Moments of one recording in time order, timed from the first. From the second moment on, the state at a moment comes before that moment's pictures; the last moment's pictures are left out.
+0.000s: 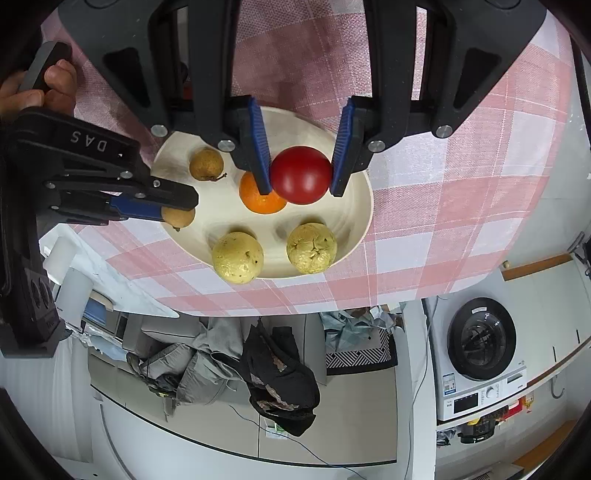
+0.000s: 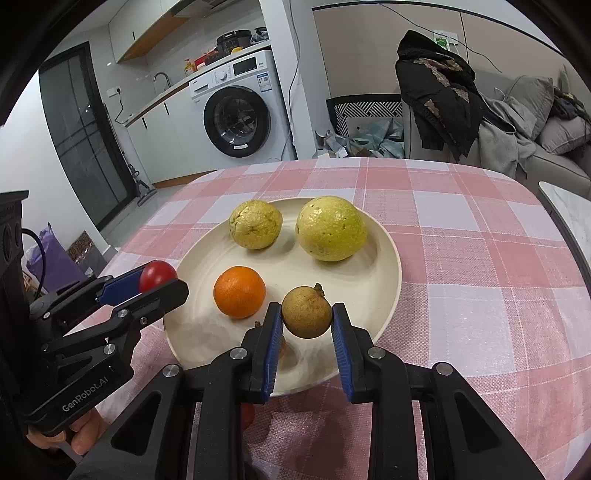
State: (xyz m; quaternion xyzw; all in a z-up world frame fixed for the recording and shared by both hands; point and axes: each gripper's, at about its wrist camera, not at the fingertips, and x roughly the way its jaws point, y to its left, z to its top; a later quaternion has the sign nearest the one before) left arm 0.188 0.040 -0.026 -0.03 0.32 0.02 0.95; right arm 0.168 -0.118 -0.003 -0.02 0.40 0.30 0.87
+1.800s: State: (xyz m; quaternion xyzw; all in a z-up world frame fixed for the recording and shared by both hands) left arm 0.073 0.017 0.001 -0.01 0.30 -0.01 0.95; right arm 0.098 -0.177 0.018 -0.06 0.39 0.30 0.87
